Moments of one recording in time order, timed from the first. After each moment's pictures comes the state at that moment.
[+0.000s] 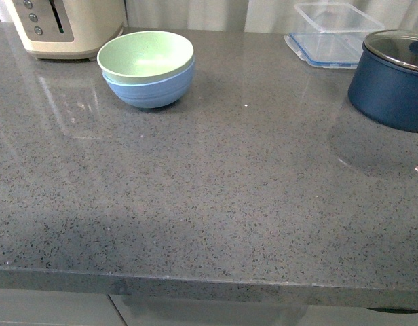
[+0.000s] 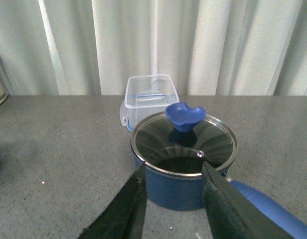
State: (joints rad) left arm 0.00 0.00 0.02 0.00 0.00 0.00; right arm 0.00 1.07 0.36 0.72 0.00 0.01
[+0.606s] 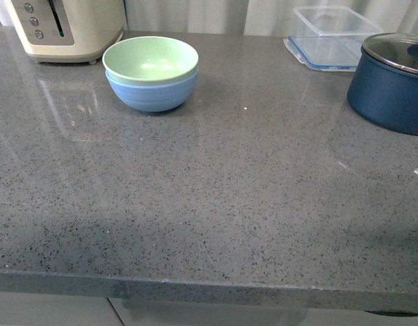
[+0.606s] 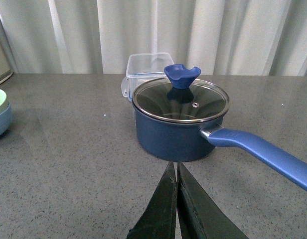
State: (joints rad) left arm 0.00 0.00 0.02 0.00 0.00 0.00; right arm 0.00 0.71 0.08 0.62 0.00 0.00
